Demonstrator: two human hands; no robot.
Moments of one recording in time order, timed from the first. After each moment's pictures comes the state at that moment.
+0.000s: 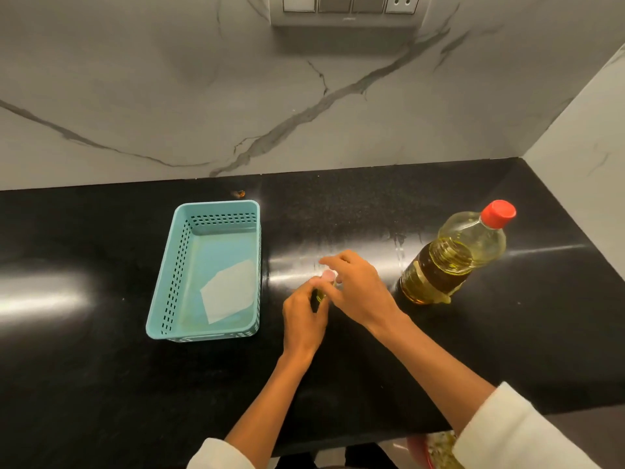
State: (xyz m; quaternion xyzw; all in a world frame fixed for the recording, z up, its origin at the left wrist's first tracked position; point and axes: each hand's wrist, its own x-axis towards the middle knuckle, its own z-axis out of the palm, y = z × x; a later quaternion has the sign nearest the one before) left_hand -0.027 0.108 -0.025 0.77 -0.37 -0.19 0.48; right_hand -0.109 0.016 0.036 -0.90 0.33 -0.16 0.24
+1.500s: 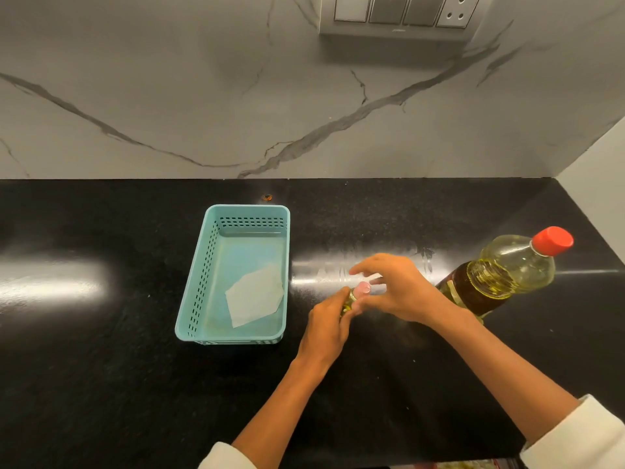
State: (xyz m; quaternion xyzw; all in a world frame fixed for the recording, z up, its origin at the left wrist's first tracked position) left_hand -0.005 0.113 -0.033 0.71 -0.50 -0.23 0.45; right_hand -0.108 -0.017 0.067 -0.92 0.25 -0.04 0.31
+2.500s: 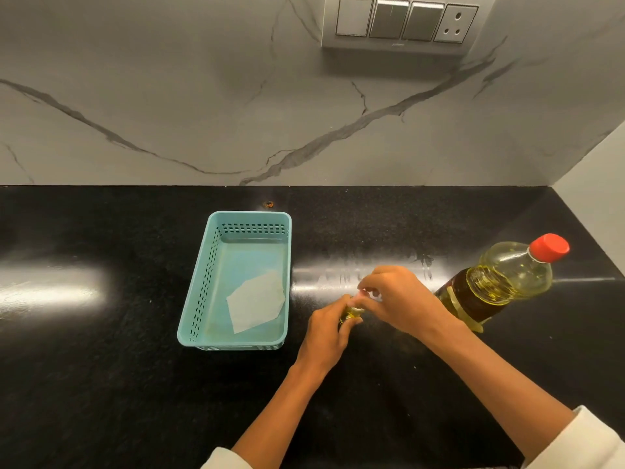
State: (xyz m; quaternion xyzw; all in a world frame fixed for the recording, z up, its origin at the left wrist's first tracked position) left_hand 0.000 0.113 -0.041 0.69 -0.51 -0.25 0.46; right_hand -0.107 -0.008 0.065 -0.95 0.24 -0.04 0.18
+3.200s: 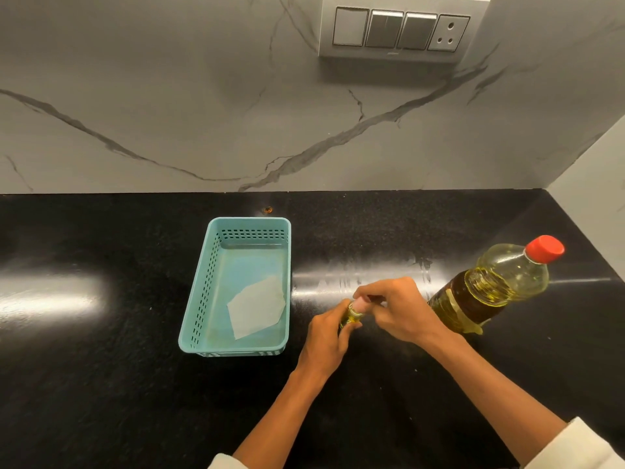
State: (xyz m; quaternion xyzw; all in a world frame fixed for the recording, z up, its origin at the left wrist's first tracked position) left_hand 0.002 0.117 -0.040 0.69 -0.51 -0.26 0.46; right_hand -0.113 -0.005 0.051 -0.91 0.25 -0.09 0.30
